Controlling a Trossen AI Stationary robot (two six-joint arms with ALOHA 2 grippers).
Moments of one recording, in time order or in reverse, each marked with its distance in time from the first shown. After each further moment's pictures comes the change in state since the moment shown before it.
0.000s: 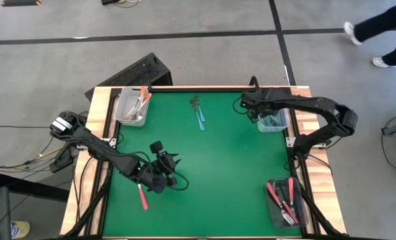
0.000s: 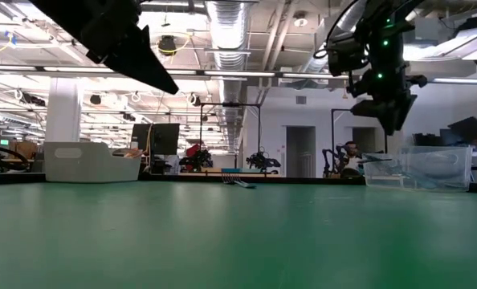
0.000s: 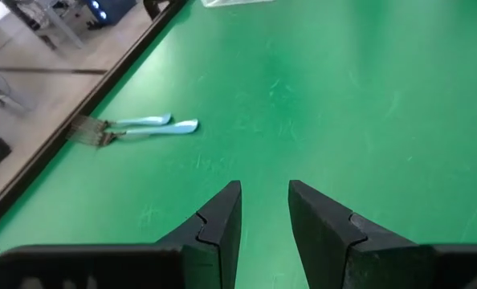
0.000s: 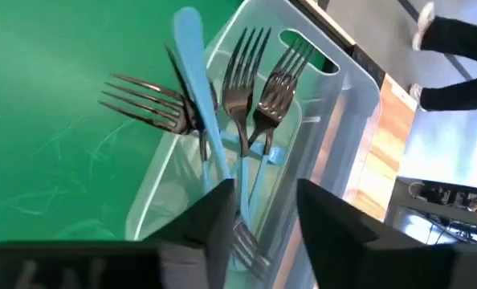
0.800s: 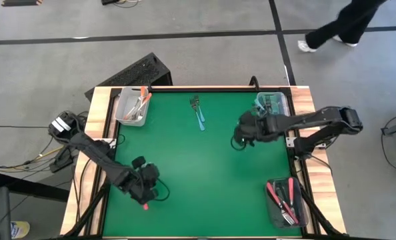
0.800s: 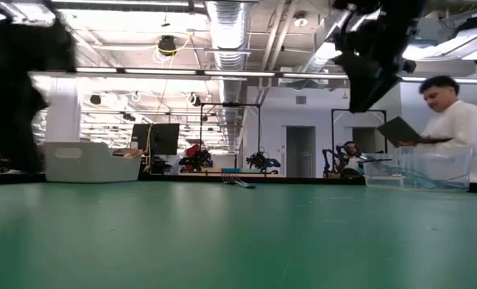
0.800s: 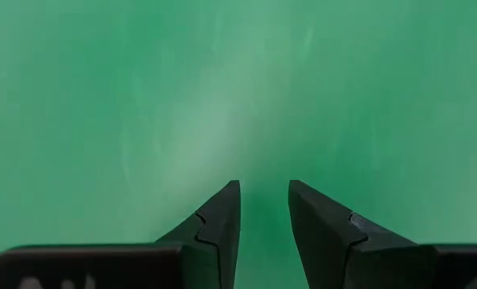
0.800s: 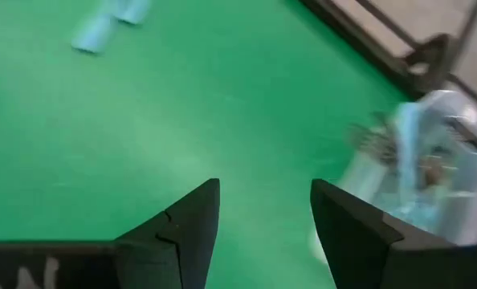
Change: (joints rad) left arm -0.194 0.000 -0.126 -0.287 0.416 -0.611; right arm 0.535 -0.063 0.000 0.199 0.050 0.215
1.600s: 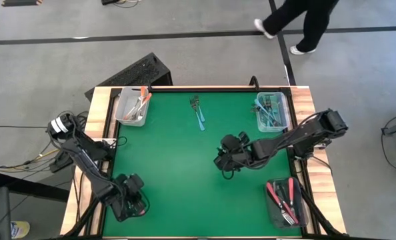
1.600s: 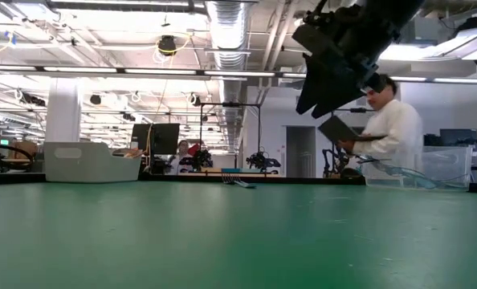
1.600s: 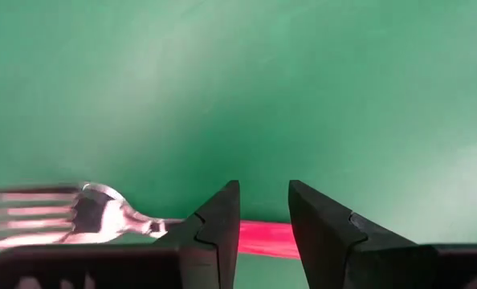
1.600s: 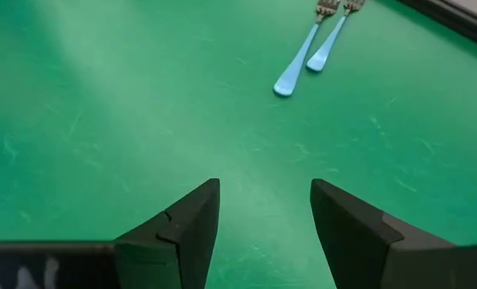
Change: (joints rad) left arm -0.264 0.000 0.021 -0.050 0.192 -0.587; right arm 0.248 0.227 0.000 0.508 0.050 0.090
